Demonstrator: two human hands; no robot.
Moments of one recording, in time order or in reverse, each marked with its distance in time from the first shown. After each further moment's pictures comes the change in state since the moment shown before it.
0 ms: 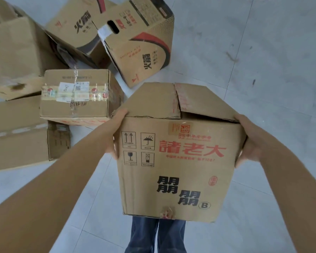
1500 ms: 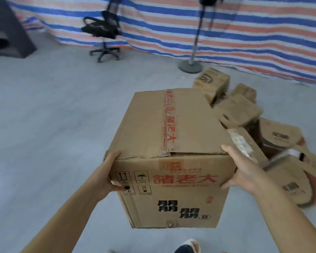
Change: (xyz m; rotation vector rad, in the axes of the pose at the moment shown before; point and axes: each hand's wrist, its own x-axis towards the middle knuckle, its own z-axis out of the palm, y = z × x) left_hand -0.405 -0.581 -0.164 -1.446 0.529 0.286; right_hand -0.405 0.282 0.126 -1.156 -0.879 -0.622
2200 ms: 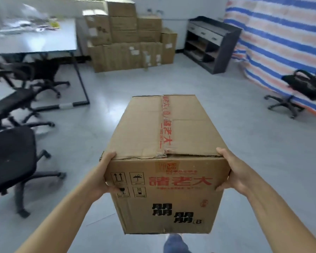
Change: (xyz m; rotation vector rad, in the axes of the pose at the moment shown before) left_hand -0.159 -0.053 -0.469 -0.699 0.710 0.223; right_hand -0.112 0.016 0.582 -0.720 -0.835 -0.190
